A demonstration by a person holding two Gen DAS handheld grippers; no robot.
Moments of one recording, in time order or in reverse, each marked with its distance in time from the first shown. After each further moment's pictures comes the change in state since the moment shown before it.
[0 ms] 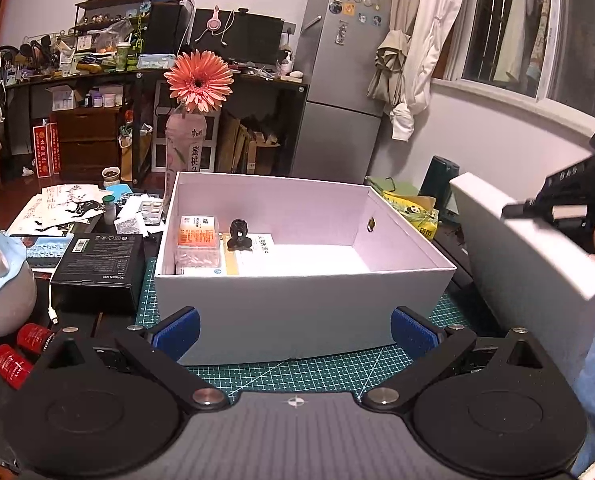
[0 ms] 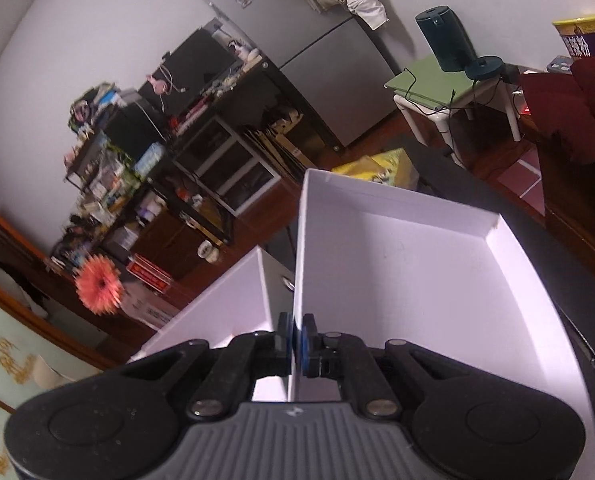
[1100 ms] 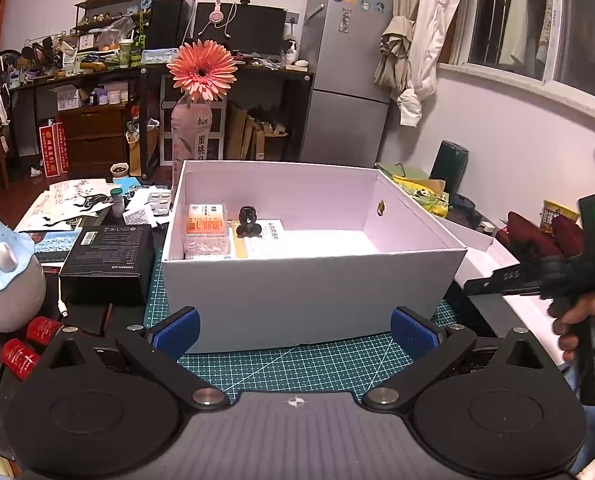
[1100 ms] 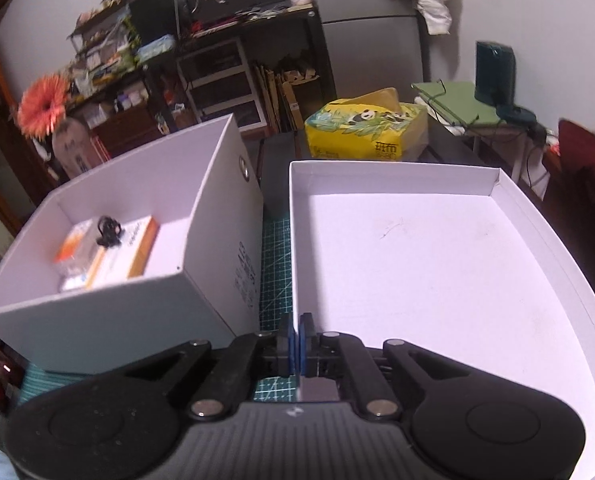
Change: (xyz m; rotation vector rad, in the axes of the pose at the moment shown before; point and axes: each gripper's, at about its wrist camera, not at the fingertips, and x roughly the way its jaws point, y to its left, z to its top) left arm 0.004 -0.003 -0.007 0.031 0.035 0.042; right arm 0.072 -0.010 -0.078 -0.424 0.111 -0.211
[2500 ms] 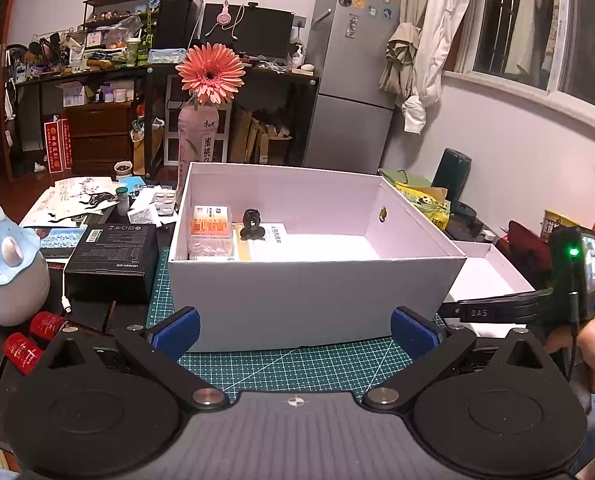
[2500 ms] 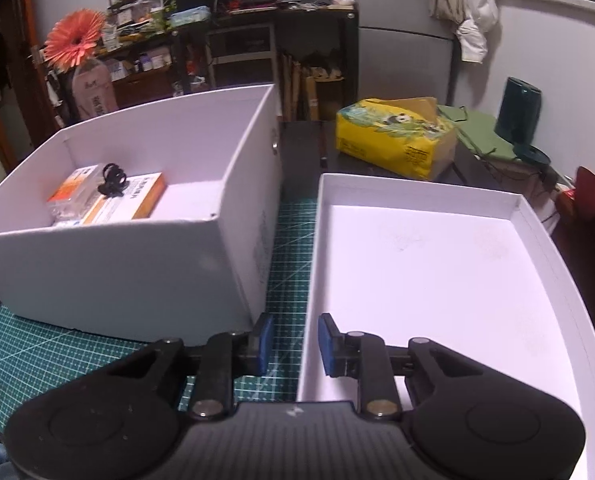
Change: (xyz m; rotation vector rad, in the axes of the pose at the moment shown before) left arm -0.007 0.003 0.001 -0.026 -0.010 0.002; right arm 0.024 0.032 -0.016 -0.223 0.026 -0.070
